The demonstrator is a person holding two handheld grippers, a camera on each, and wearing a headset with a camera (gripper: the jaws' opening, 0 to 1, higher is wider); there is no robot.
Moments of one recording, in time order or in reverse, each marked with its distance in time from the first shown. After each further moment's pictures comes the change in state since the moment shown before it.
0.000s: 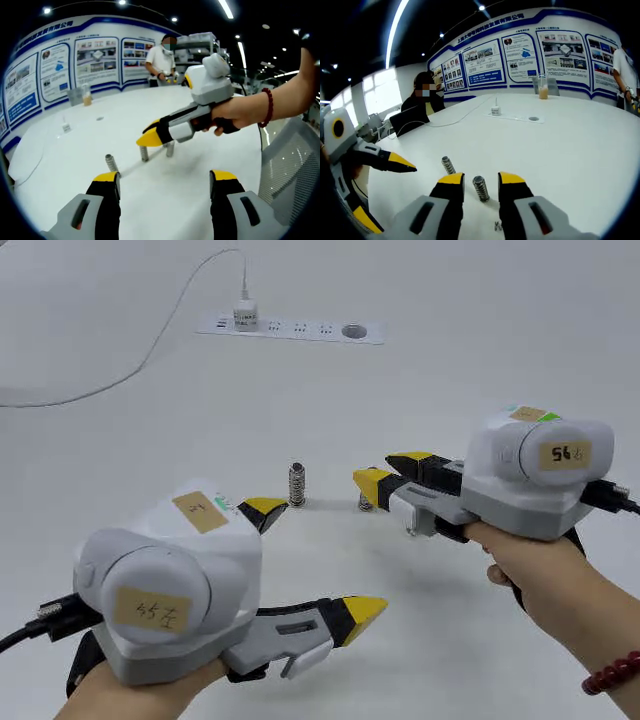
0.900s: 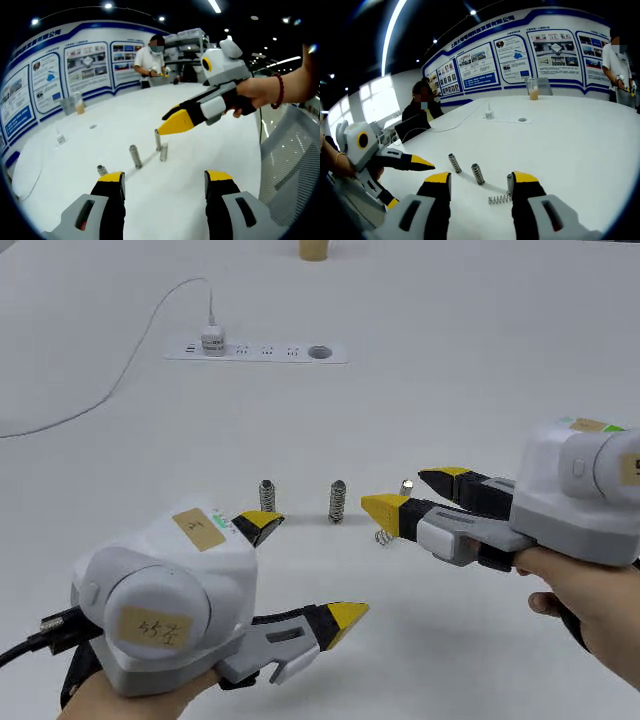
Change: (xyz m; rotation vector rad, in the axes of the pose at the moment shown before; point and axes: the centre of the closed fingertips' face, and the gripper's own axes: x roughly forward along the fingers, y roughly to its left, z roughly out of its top) left arm 0.012 -0.014 0.007 0.100 0.009 -0.037; right arm -0.072 -0.008 0.006 0.068 -0.020 -0.025
